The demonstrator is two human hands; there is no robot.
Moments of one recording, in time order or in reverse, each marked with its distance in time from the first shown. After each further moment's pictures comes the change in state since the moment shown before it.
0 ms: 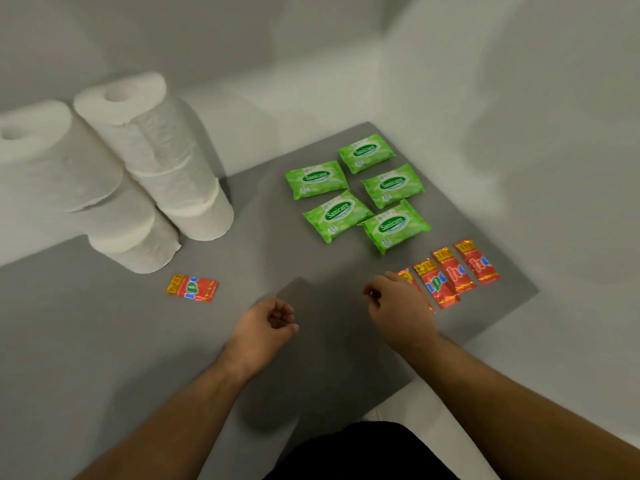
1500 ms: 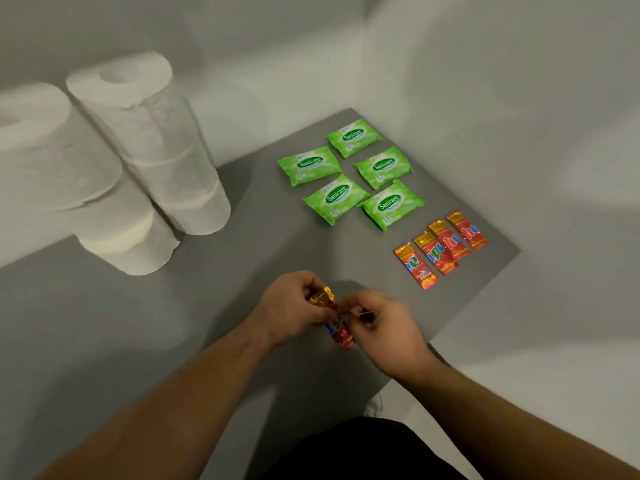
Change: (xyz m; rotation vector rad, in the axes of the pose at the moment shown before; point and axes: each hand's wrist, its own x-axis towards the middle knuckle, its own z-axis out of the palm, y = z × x) left_hand 0.009 0.028 -0.026 -0.064 -0.387 0.152; right_hand -0.075 -0.086 0.015 0.371 -0.060 0.112
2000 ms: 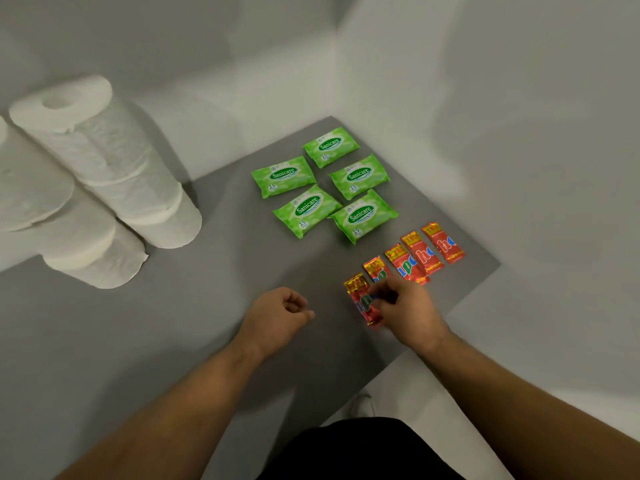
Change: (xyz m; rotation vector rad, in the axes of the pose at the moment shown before) left_hand 0.033 0.010 0.060 0.142 0.259 -0.167; right_hand 0.049 0.101 -0.086 0.013 -0.026 0.256
